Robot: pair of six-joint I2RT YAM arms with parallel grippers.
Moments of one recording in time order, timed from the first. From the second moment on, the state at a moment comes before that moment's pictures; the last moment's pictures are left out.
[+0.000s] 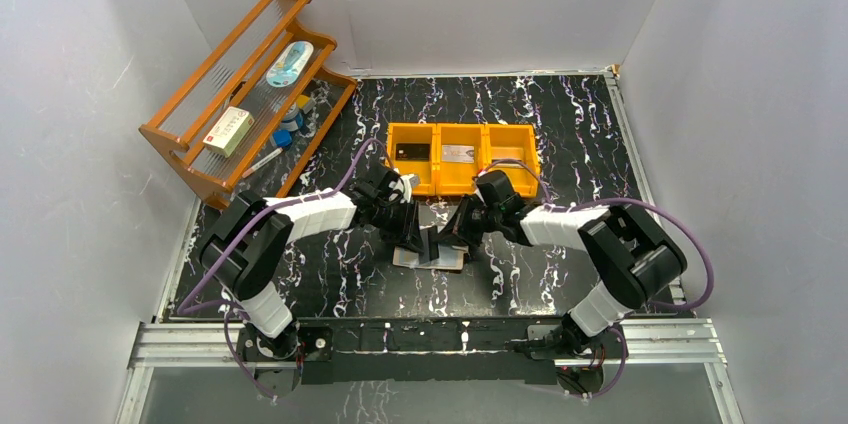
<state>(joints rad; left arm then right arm) -0.66 1.67 0.86 -0.25 0.47 -0.53 0.64 1.59 0.63 0.15 -0.48 1.08</state>
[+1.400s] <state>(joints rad) -0.47 1.38 0.63 0.16 0.66 -0.86 0.62 1.25 0.50 0.37 -0.41 1.06</state>
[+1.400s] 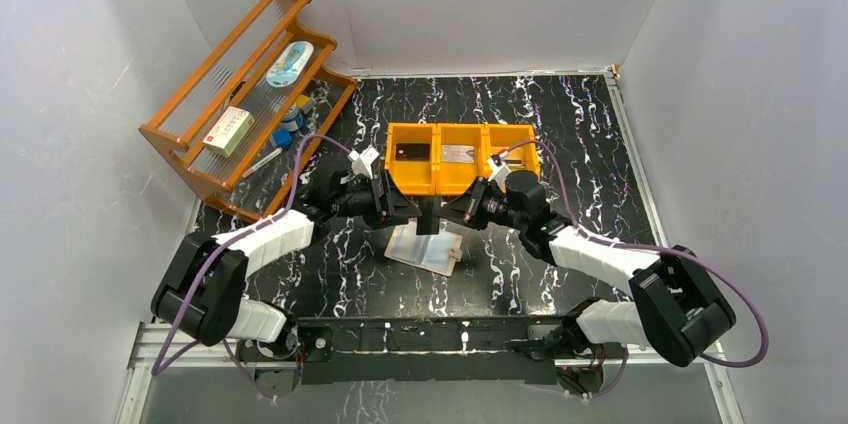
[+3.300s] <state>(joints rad) -0.46 1.34 0.69 0.21 0.77 -0.83 0.59 1.29 0.43 0.64 -0.52 1.20</state>
